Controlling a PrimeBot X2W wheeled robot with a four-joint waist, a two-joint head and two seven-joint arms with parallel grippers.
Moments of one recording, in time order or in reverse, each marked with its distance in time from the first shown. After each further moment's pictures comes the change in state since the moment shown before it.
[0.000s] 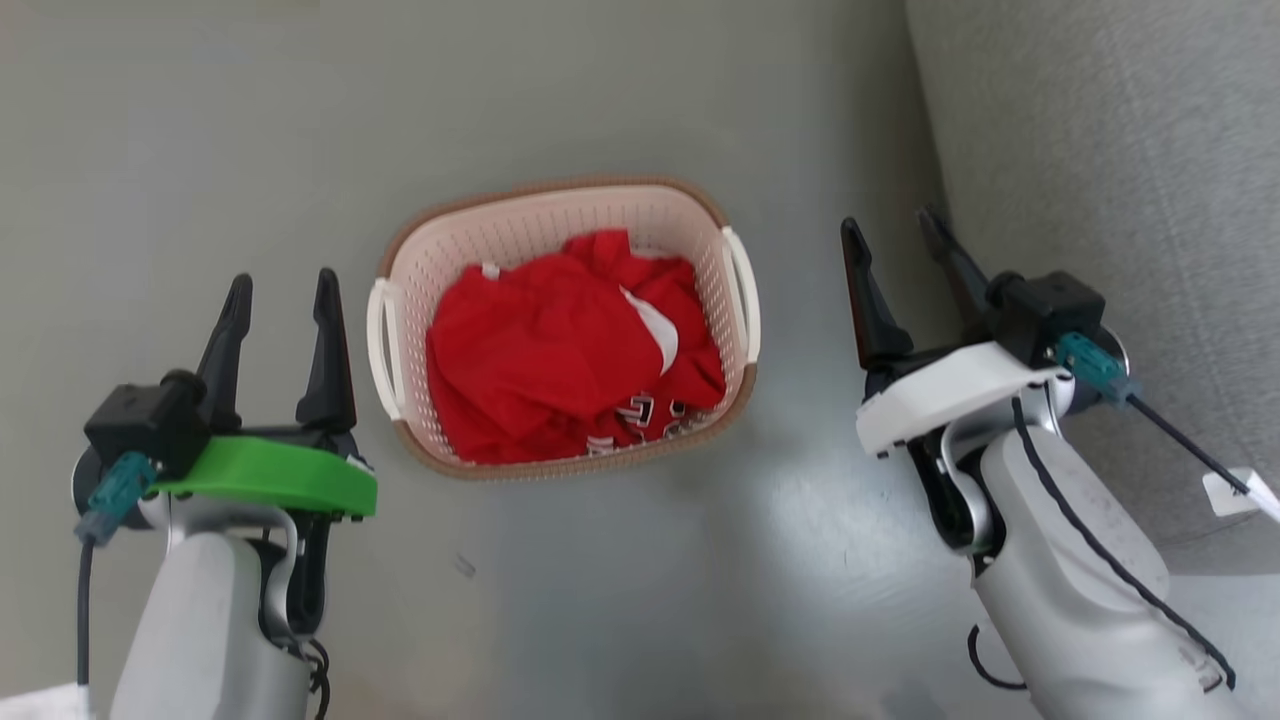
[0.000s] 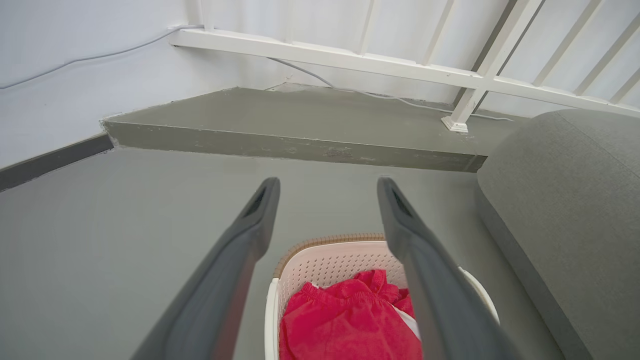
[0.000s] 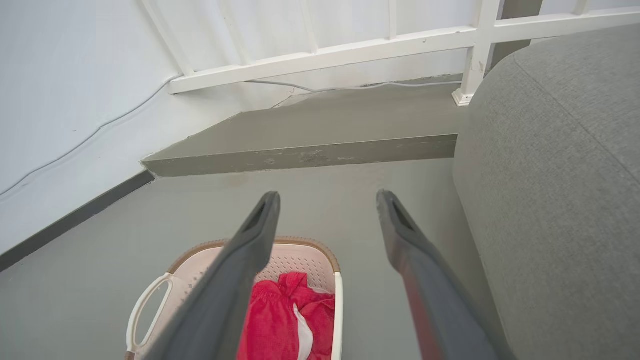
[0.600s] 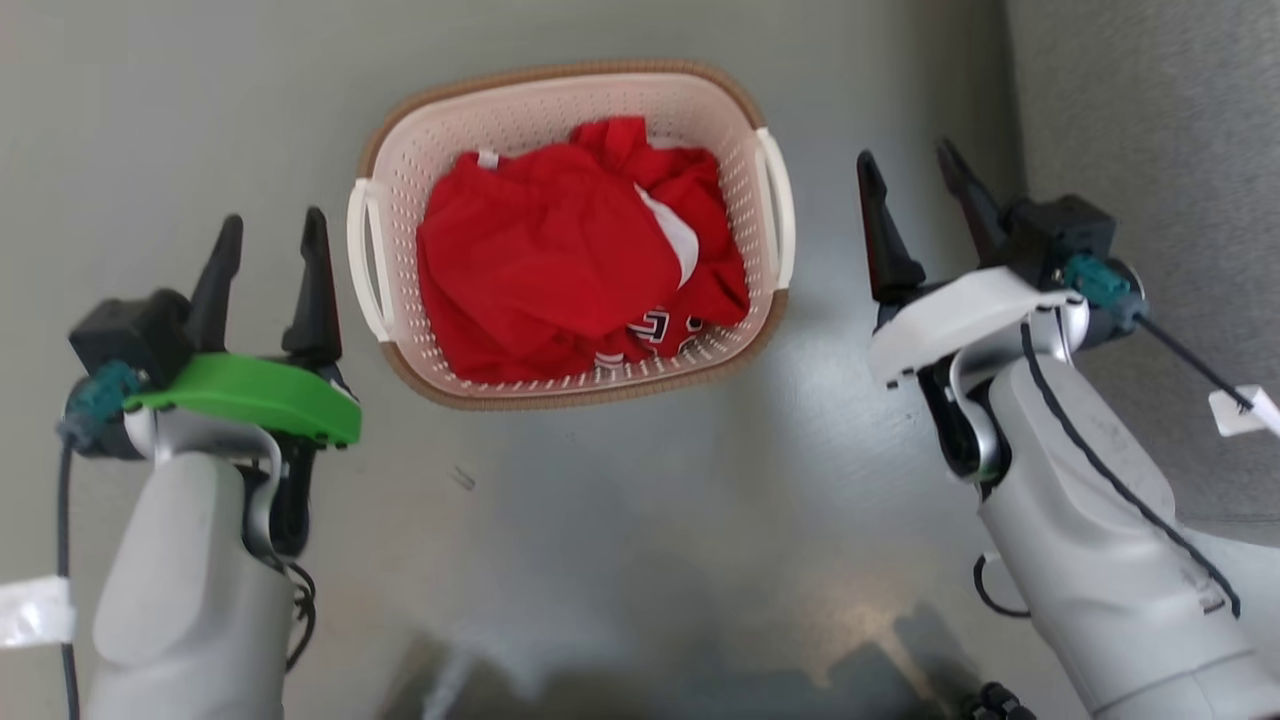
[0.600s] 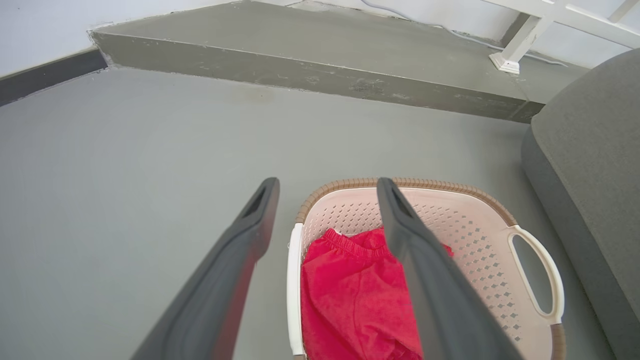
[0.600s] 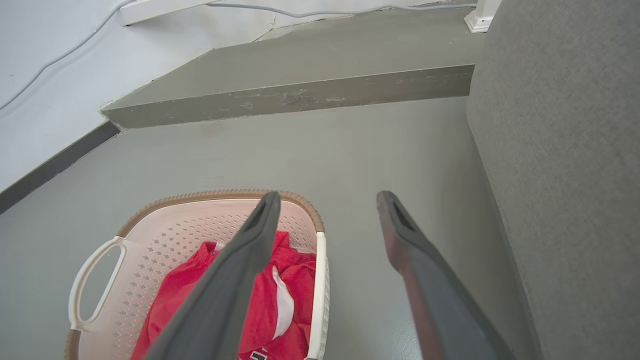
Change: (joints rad) left arm -0.185 0.015 -0.019 0.206 -0.053 -0.019 0.006; right arm -0.153 -0.001 -0.020 0.146 -0.014 0.001 0.000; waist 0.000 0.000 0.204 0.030
